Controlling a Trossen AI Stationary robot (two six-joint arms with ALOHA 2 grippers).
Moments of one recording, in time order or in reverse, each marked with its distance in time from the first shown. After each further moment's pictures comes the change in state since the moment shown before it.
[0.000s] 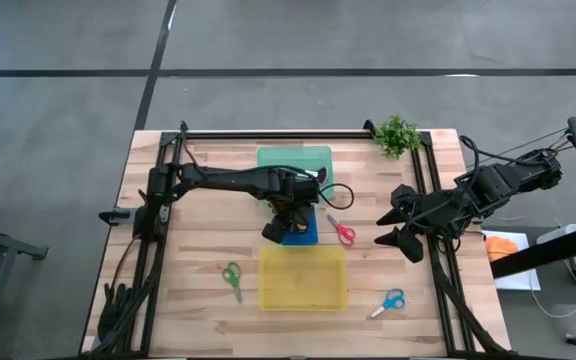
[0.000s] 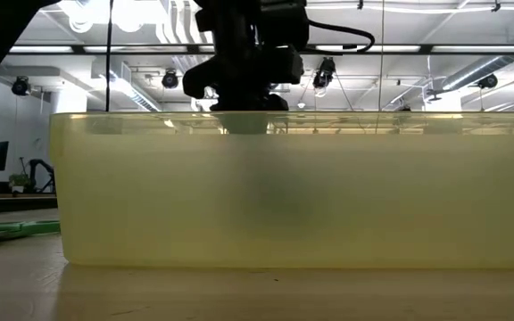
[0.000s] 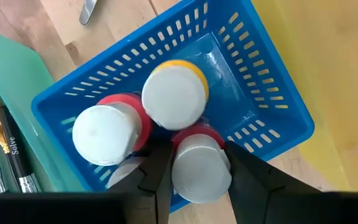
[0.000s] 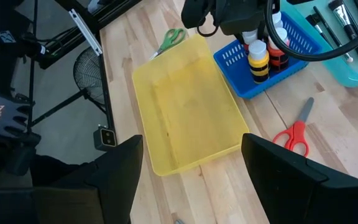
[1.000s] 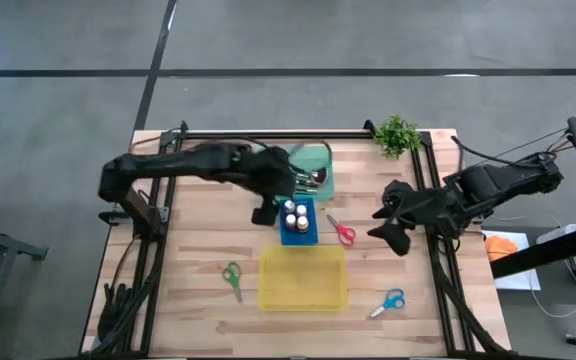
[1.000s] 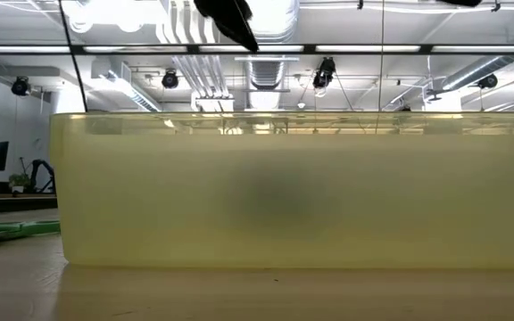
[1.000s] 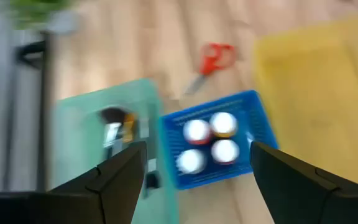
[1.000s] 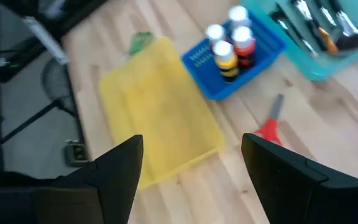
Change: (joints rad) left arm 0.009 -0.378 0.000 0.040 -0.090 -0.204; right arm -0.087 0.029 -0.037 -0.008 0.015 0.008
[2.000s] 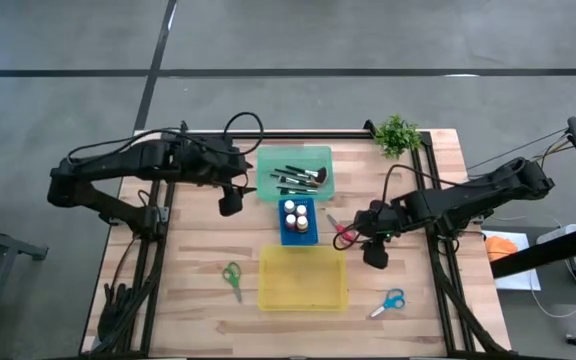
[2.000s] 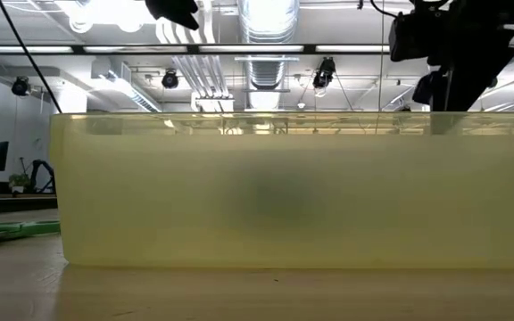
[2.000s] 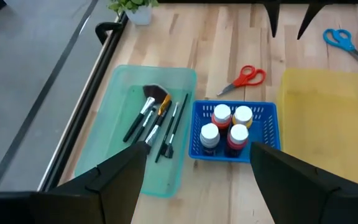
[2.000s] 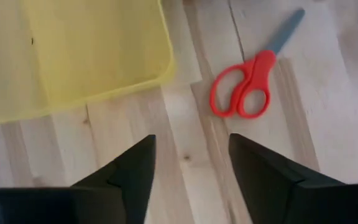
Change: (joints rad) left arm -0.006 -0.421 -0.300 0.072 -0.162 -0.305; right arm -0.125 0.170 -0.410 0.234 -0.206 -0.352
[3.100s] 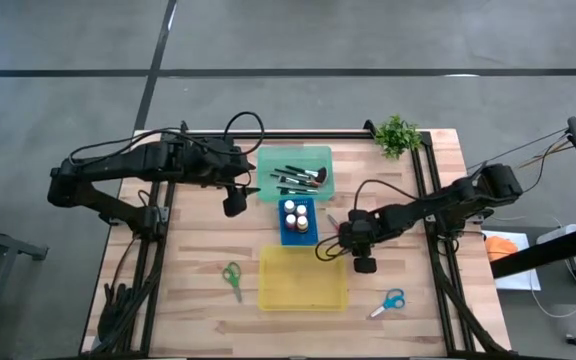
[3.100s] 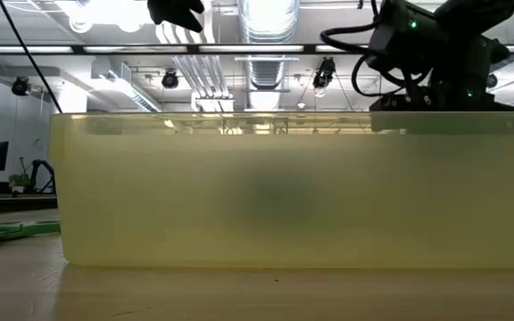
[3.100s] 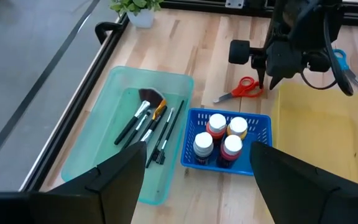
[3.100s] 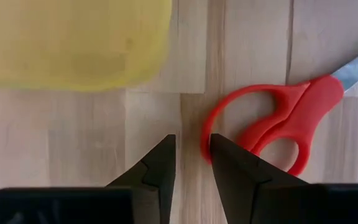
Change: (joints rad) left arm 0.000 0.001 -0.027 0.055 0.008 -0.072; right arm -0.038 0.303 -0.139 0.351 0.006 -0.326
